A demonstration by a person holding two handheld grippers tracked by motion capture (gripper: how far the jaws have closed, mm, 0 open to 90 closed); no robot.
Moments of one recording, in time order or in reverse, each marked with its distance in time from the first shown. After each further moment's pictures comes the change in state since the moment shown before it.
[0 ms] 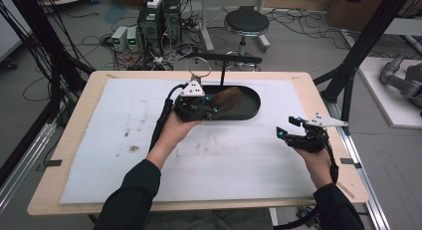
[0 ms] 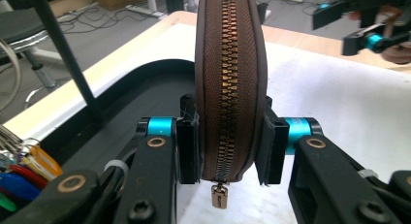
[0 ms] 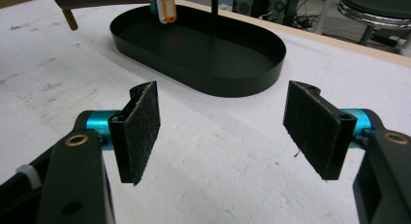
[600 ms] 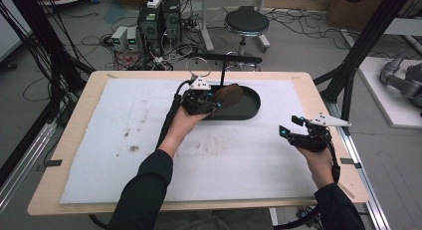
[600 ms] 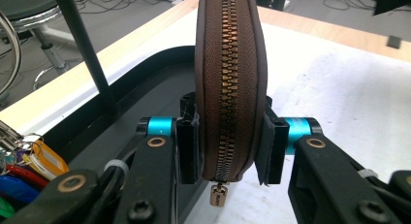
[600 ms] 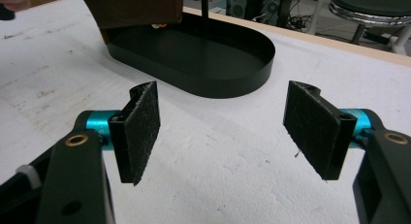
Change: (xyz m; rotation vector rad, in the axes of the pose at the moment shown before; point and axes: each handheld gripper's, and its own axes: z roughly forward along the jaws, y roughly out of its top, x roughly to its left) left arm 0.024 -0.006 0.038 0.054 0.047 -0.050; right arm -0.006 -0.001 -0.004 -0.015 -0.016 0.027
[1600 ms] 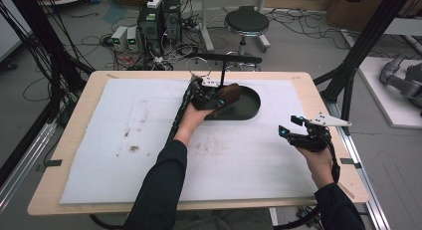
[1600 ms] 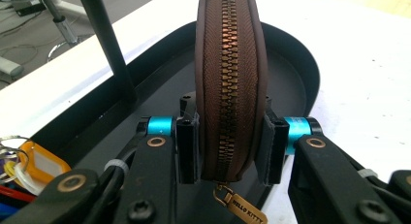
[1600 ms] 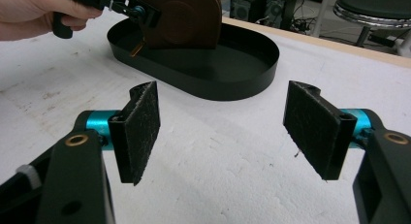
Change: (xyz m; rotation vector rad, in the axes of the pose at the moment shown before) left arm 0.027 -0.010 0.053 0.082 0.058 -0.028; right arm 0.000 0.000 0.001 -0.008 0.016 0.000
